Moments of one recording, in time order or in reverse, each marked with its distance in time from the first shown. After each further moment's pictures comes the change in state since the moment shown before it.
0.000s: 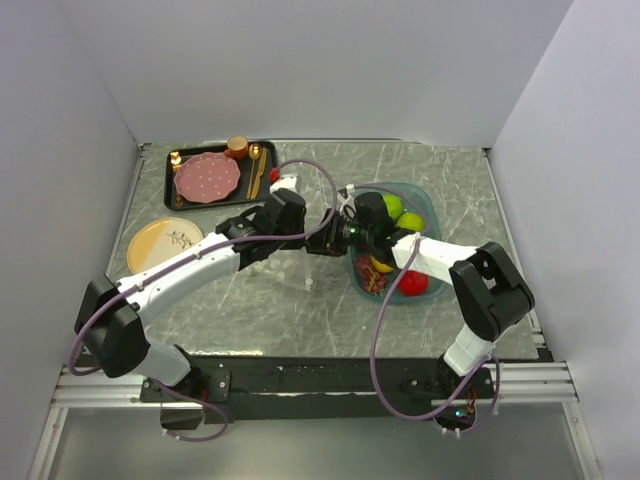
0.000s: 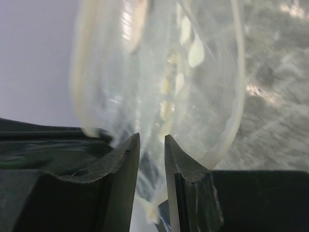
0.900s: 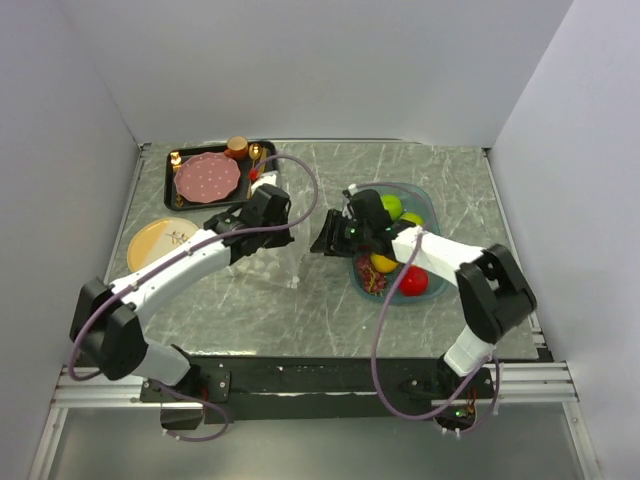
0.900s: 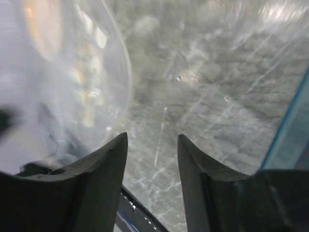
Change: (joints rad) left arm 0.101 -0.030 -0.027 -0.063 0.016 -0.051; right arm 0.007 -0.002 0.094 -0.358 0.233 -0.193
